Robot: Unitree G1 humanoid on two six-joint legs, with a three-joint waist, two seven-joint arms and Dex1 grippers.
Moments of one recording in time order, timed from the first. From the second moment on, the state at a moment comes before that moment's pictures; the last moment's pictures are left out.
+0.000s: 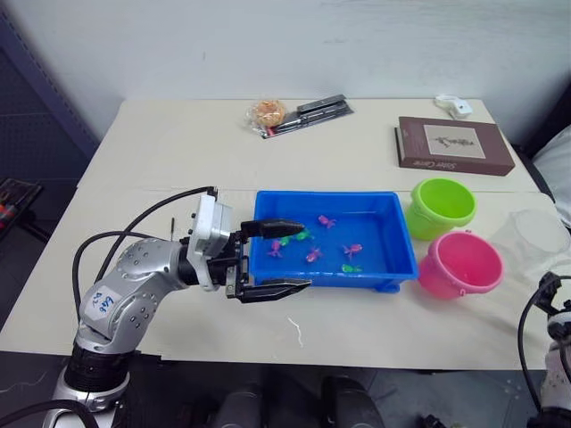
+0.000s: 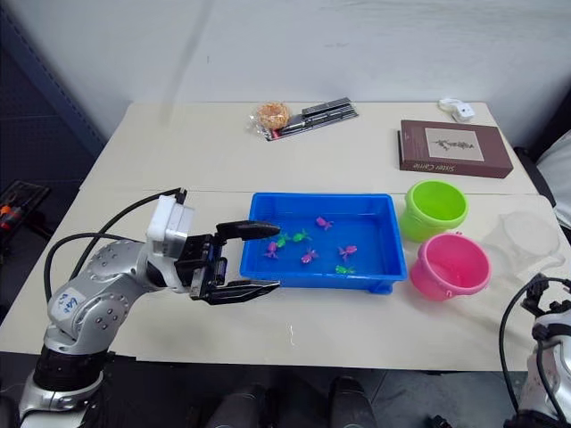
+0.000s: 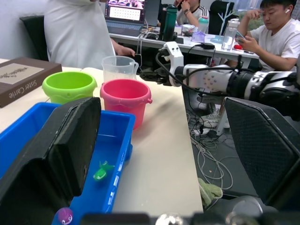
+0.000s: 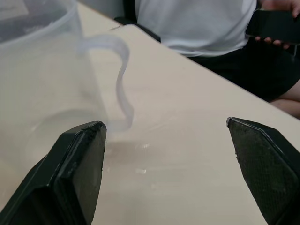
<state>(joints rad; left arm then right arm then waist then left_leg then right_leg) -0.34 0.55 -0.01 -0.45 -0.75 0.53 -0.95 0.05 -0.41 -0.76 0.13 0.50 0.22 0.08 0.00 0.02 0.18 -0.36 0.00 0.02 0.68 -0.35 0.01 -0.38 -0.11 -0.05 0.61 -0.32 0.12</state>
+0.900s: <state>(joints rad) 0.36 0.48 0.82 -0.30 -0.49 0.55 -0.34 0.20 -0.72 -0.46 -0.42 0.62 -0.02 1.08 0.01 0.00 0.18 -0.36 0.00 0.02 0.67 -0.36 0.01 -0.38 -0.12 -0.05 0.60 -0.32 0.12</state>
